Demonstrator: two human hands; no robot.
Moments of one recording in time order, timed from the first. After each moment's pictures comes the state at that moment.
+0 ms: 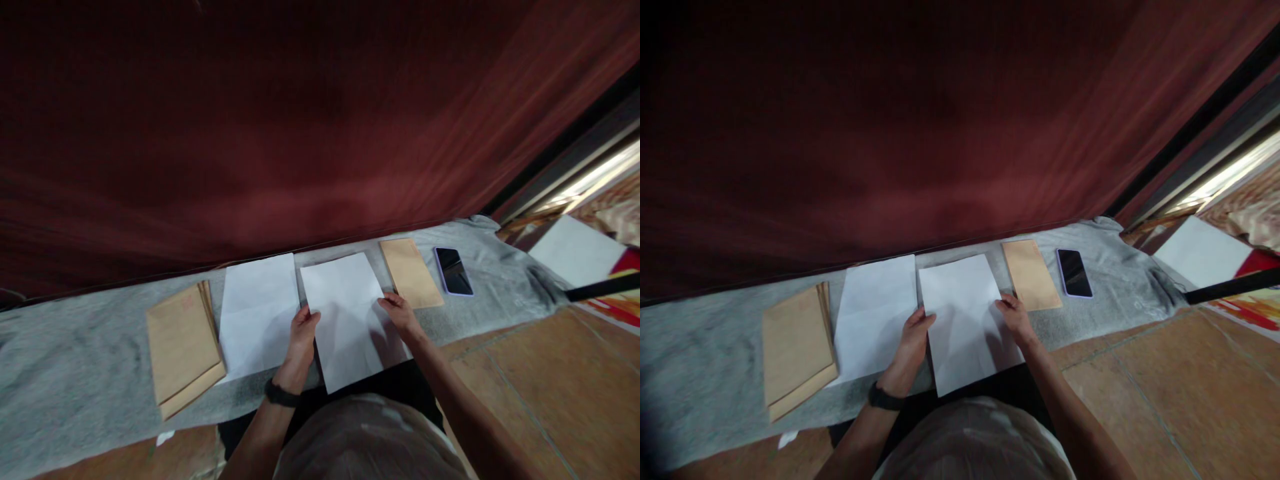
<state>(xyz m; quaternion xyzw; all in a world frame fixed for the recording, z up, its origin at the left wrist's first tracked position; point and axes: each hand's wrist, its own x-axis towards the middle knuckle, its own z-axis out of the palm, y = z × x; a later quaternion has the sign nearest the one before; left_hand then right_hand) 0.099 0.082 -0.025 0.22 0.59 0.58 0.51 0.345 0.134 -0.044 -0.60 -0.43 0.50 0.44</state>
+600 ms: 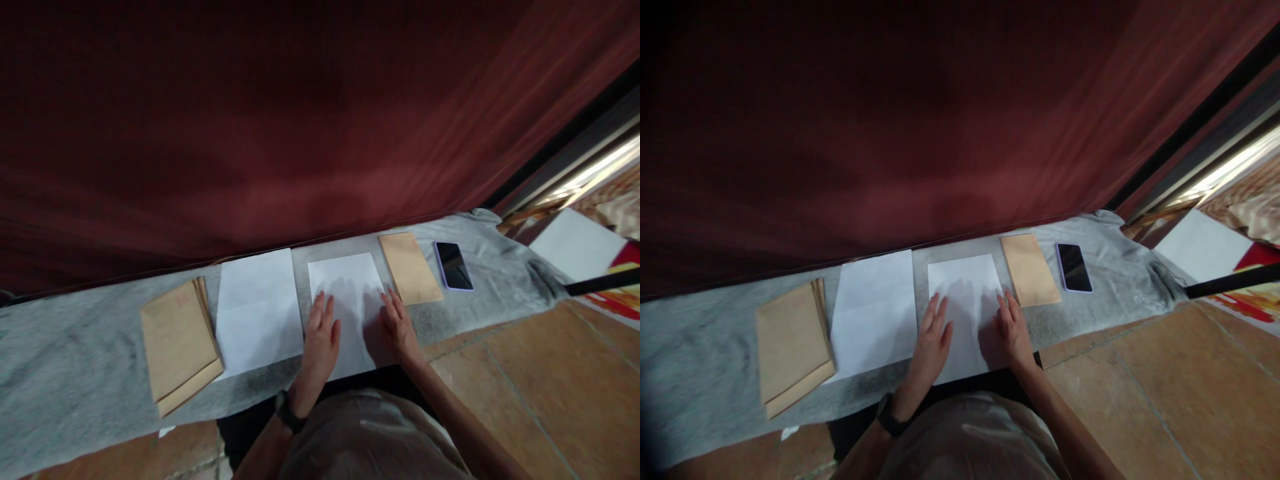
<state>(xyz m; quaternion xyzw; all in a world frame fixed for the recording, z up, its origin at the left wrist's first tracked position) 0.126 0.046 -0.021 0.69 0.62 0.33 0.17 0.355 0.073 -0.061 -0.56 -0.73 0.19 0.35</state>
